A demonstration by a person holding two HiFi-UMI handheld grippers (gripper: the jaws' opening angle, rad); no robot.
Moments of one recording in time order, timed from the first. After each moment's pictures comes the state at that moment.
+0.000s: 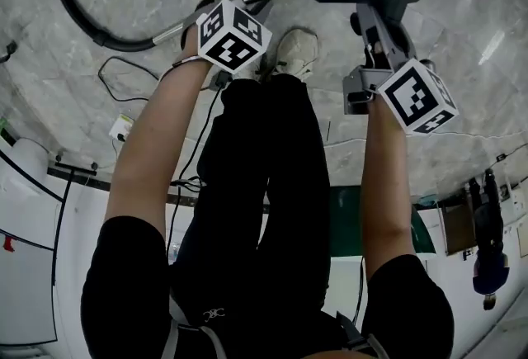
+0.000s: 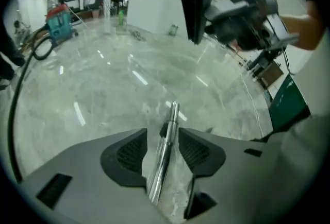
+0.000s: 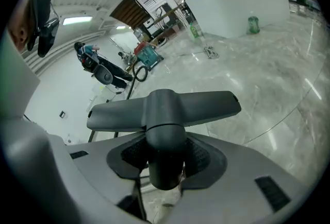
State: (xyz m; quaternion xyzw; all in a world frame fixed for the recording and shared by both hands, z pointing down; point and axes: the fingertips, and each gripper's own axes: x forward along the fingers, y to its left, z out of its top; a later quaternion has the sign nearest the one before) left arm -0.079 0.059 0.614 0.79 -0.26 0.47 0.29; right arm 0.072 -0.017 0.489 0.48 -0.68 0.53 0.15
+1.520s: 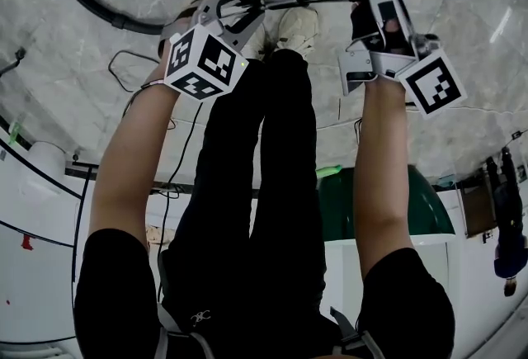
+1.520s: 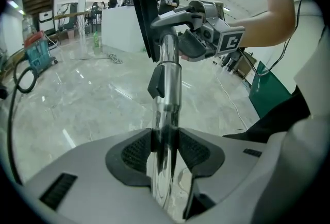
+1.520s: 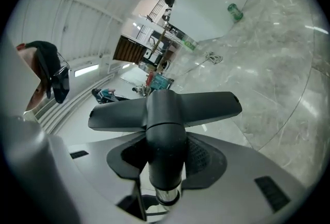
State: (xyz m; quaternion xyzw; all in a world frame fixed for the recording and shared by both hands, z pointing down) left arm -0.063 0.098 0.512 0.86 -0.16 0.44 0.21; right arm 0.071 -0.031 0.420 0.45 -0.67 0.58 -0.07
